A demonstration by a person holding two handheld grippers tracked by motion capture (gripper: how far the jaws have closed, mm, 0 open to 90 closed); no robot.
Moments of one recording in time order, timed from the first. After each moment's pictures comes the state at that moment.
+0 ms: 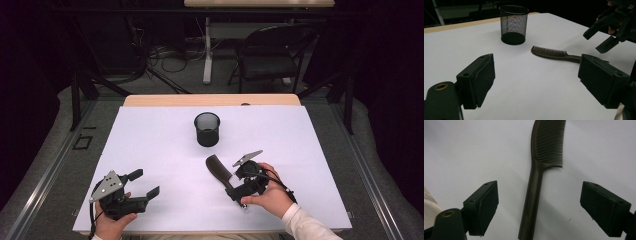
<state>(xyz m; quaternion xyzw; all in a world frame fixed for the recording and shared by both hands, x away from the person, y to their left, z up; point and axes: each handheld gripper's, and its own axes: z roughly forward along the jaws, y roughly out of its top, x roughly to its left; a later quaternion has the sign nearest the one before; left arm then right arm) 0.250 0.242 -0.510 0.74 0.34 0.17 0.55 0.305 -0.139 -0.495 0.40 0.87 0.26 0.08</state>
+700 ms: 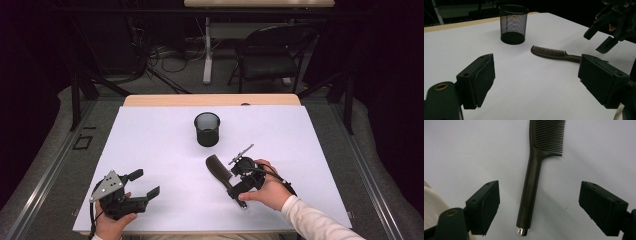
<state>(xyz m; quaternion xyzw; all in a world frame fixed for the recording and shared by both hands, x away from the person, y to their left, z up) 0.250 0.242 -0.510 0.74 0.34 0.17 0.55 0.315 -0.129 -0.488 0.40 0.89 0.19 0.06</state>
